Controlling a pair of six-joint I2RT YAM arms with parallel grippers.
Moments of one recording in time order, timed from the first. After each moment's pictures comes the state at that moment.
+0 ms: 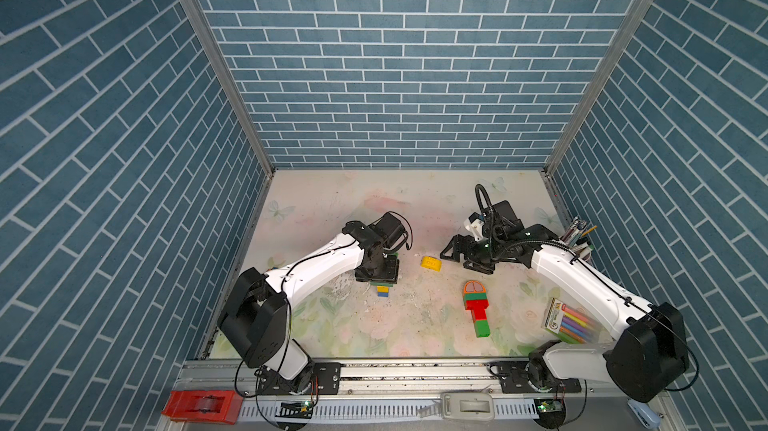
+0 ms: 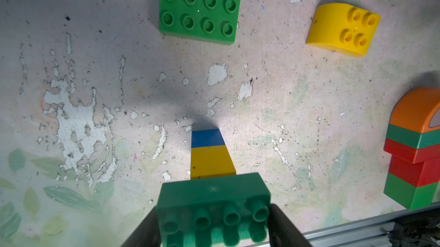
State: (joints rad) left arm -0.73 1.56 1.19 -1.01 0.04 -0.61; right arm 0.53 1.31 1.04 -0.77 -0.48 0.66
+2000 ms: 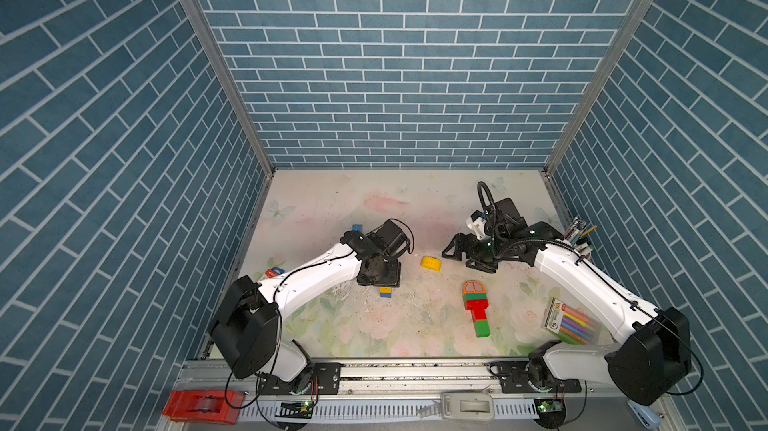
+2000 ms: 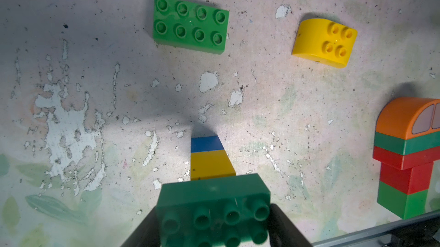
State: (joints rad) left arm -0.78 1.49 1.10 -0.92 -0.01 -0.68; right arm 0.53 1.30 1.09 -0.83 -0.47 0.66
